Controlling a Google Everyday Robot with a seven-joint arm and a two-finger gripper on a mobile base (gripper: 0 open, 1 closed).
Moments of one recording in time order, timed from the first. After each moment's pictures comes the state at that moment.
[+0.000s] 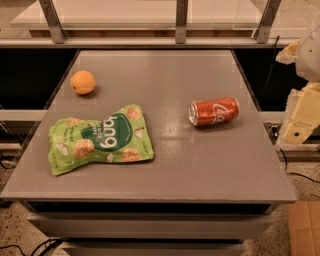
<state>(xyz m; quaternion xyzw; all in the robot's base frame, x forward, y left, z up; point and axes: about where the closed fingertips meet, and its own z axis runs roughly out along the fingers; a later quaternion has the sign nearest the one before) 0.438 -0.217 0.976 -0.60 0.78 -0.03 0.16</state>
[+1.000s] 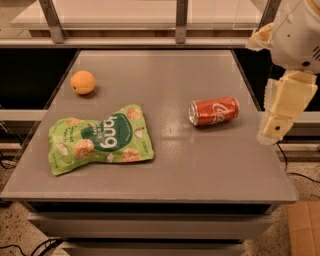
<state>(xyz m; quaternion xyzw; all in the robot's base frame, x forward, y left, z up) 0.431 -0.160 1.002 -0.66 0.72 -0.02 0.18</state>
